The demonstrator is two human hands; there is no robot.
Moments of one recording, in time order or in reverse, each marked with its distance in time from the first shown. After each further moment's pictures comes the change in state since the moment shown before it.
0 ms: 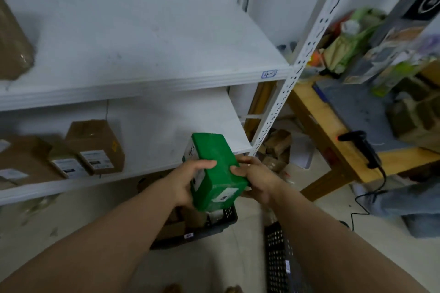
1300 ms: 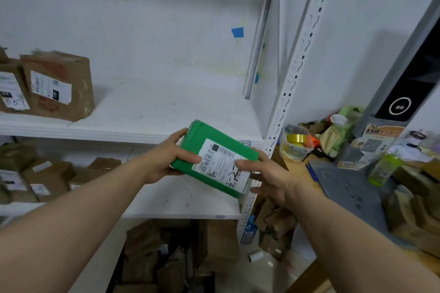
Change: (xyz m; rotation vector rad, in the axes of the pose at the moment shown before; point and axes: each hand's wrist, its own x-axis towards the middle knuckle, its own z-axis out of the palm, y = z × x) left_hand -0.117 0.064 0.130 0.315 0.247 0.755; right_hand -0.068 -0.145 -0.139 -0.292 -0.358 -0.423
